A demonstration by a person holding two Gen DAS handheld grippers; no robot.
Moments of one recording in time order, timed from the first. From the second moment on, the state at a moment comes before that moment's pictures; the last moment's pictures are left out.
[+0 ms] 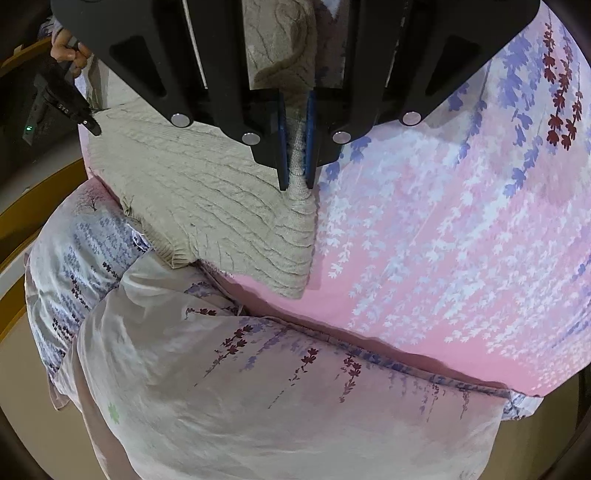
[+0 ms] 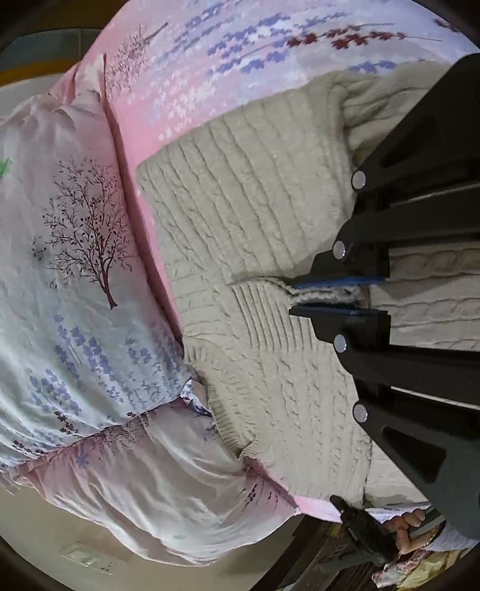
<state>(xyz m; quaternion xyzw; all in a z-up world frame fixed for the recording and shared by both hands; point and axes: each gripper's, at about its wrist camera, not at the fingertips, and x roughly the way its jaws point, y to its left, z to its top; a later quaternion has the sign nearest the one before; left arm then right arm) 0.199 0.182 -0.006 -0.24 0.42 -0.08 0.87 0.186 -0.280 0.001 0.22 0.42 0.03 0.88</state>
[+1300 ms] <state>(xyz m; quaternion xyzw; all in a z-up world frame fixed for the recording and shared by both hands) -0.019 0.162 -0.001 -0.26 0.41 -0.16 0.86 0.008 -0.374 -0.001 0.27 0.45 0.13 0.84</state>
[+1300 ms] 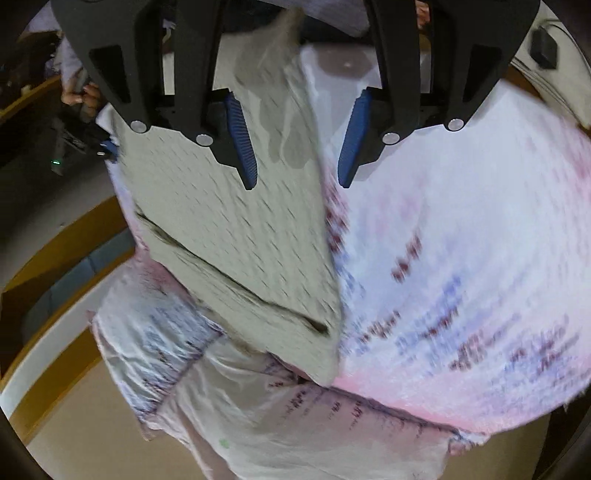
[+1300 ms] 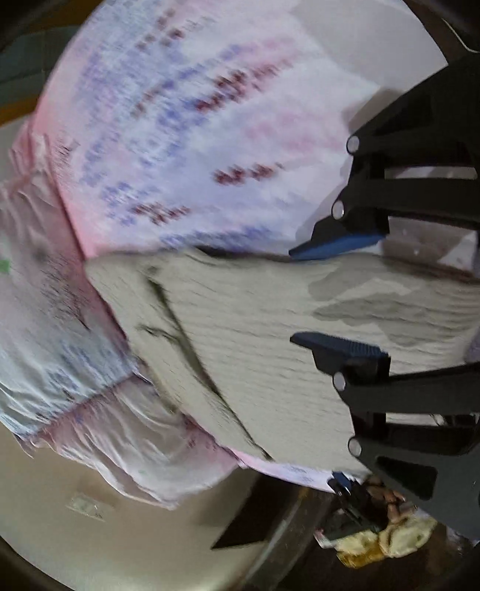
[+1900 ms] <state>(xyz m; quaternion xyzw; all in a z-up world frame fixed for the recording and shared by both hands) -0.078 0.121 -0.009 -0.31 0.43 -0.22 0.82 -0.071 -0.368 -0.021 0.32 0.46 0.23 0.79</state>
